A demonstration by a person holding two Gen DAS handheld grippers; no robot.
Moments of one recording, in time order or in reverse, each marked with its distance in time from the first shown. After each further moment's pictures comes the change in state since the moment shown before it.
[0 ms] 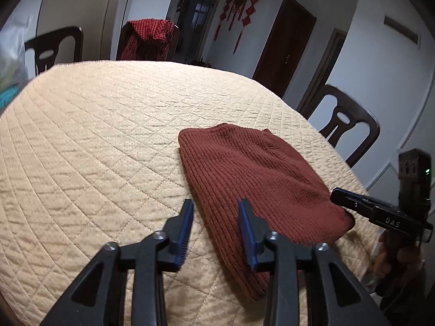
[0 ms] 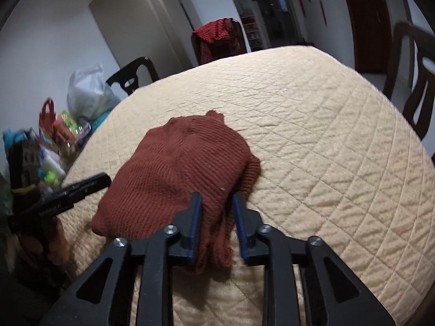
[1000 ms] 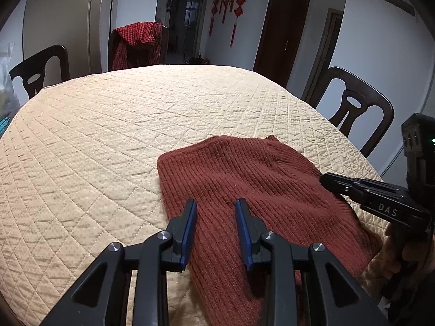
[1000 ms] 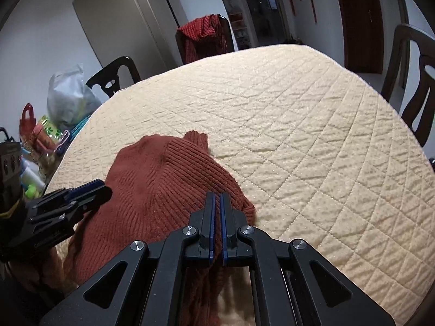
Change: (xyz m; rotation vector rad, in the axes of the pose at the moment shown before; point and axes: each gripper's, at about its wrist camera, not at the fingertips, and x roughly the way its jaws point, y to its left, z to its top) left arm 0.042 -0.028 0.028 0.129 0.026 0.092; right arm 0.039 0.001 0.036 -0.021 0.009 -0.097
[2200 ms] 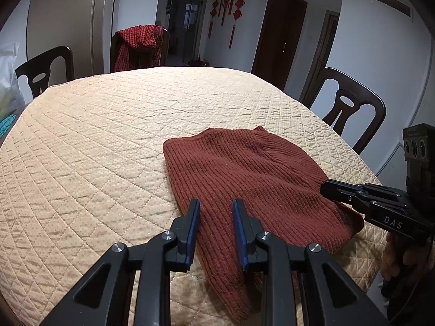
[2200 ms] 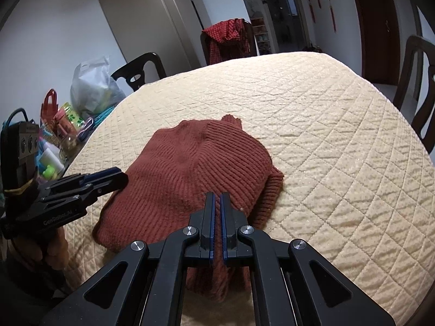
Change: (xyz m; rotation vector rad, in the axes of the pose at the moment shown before) left arm -0.027 0.003 -0.015 -0.002 -0.006 -0.011; right arm -0.022 0.018 -0.028 -0.061 -0.013 0.090
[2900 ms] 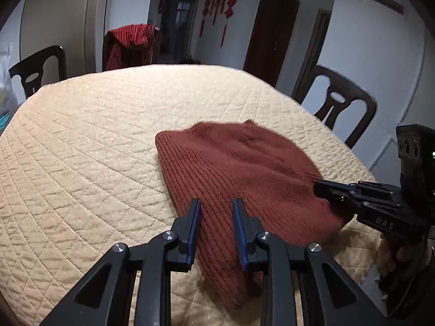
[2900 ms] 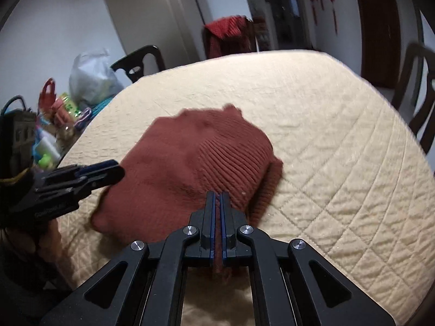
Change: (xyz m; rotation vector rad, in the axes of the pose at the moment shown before) left arm 0.000 -0.003 -0.008 0.019 0.008 -0.032; right arm 0.003 0.004 -0.008 -0.015 0.016 -0.017
